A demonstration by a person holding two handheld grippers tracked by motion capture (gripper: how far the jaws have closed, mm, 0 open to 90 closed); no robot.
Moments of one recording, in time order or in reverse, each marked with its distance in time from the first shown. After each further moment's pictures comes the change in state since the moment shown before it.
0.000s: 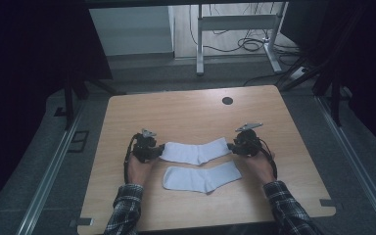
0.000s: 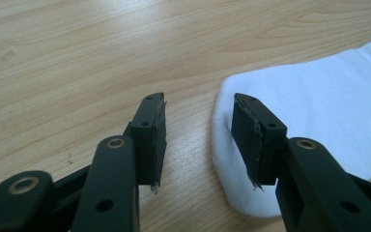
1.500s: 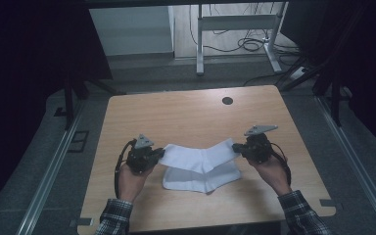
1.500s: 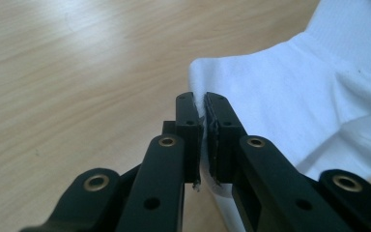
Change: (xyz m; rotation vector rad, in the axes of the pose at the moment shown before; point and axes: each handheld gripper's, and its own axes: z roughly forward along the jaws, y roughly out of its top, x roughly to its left) left arm -0.038 -0.007 -0.087 -0.081 -0.165 0.130; right arm 0.025 -0.002 -0.077 -0.067 0.133 -0.067
